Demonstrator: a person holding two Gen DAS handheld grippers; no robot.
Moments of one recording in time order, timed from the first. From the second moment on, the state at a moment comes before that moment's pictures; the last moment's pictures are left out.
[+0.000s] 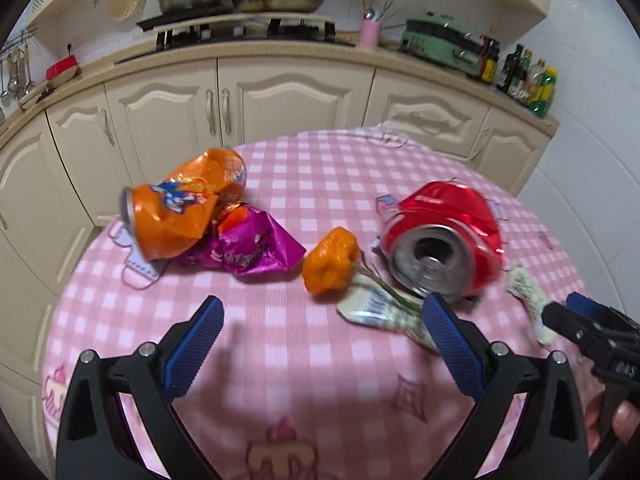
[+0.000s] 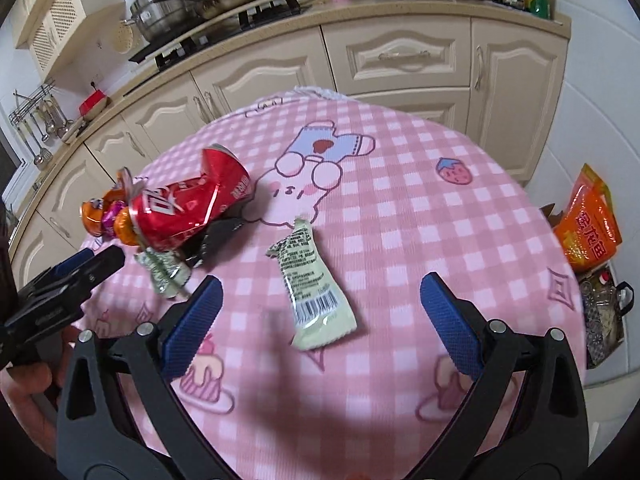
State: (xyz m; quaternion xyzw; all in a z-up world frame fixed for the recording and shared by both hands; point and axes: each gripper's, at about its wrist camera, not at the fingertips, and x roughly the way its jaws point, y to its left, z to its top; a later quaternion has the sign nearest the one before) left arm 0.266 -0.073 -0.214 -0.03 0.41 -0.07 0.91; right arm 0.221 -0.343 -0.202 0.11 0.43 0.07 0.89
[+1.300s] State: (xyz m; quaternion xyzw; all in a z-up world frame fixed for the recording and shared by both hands) left arm 0.156 -0.045 -0.181 -0.11 0.33 -0.16 0.92; right arm 0.120 -0.337 -0.159 0.12 0.37 0.12 0.92
